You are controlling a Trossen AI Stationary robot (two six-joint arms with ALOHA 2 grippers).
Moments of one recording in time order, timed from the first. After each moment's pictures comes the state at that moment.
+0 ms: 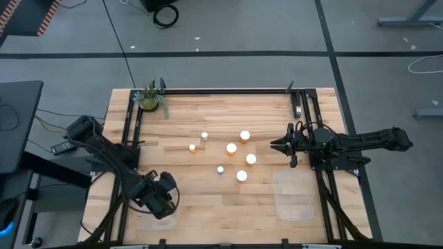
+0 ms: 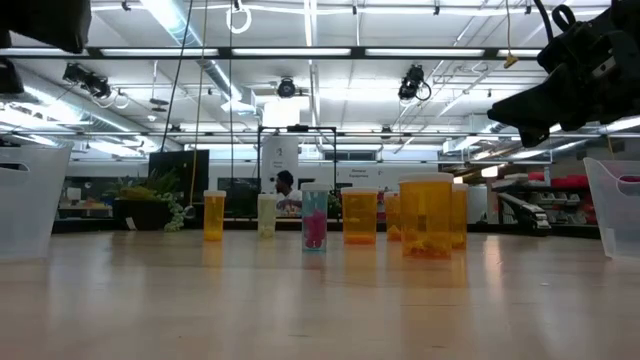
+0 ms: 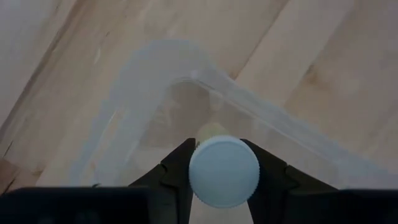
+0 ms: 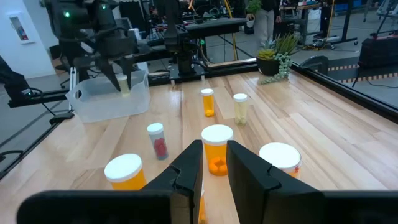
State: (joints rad) left arm -0.77 1.52 0.97 -0.87 -0.24 -1.34; right arm 0.01 0.29 0.01 0.18 0.07 0.13
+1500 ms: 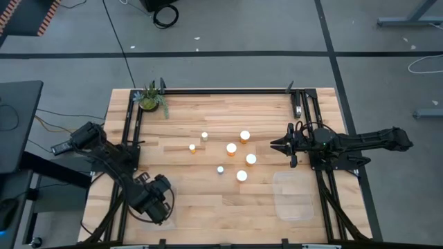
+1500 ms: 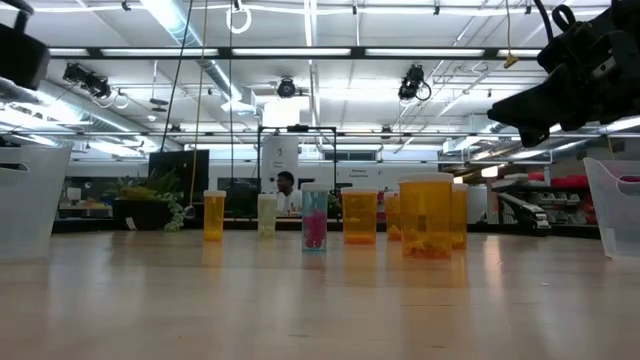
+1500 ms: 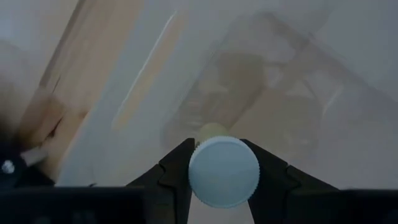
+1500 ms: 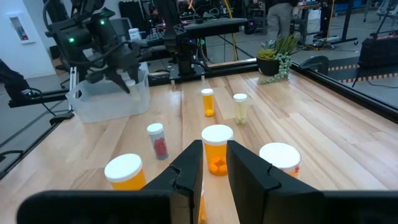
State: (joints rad) left arm -0.84 1.62 0.97 -1.01 -0.16 -1.49; right arm 0.01 0.29 0.01 0.18 0.07 0.13
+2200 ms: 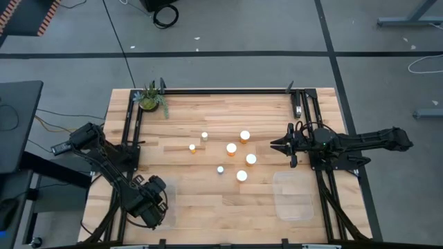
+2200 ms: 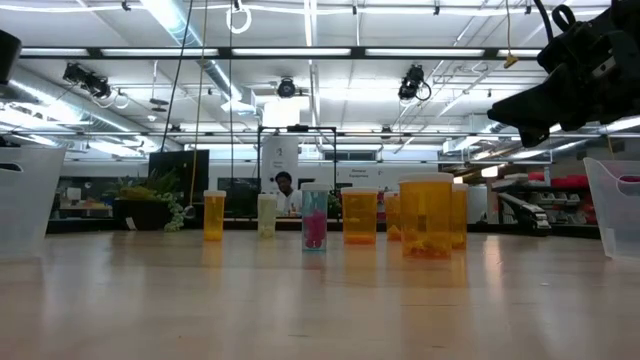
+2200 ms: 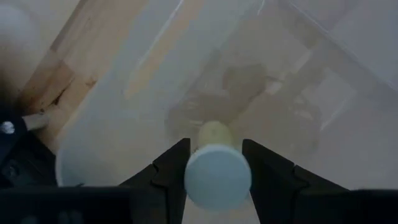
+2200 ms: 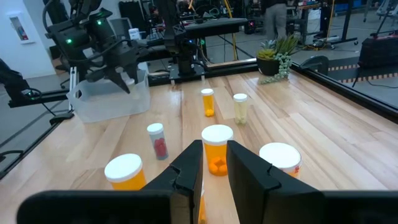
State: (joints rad) left arm -0.91 1.62 0.97 -1.05 -0.16 -1.67; right arm 0.01 0.29 0.01 0.18 0.07 0.13
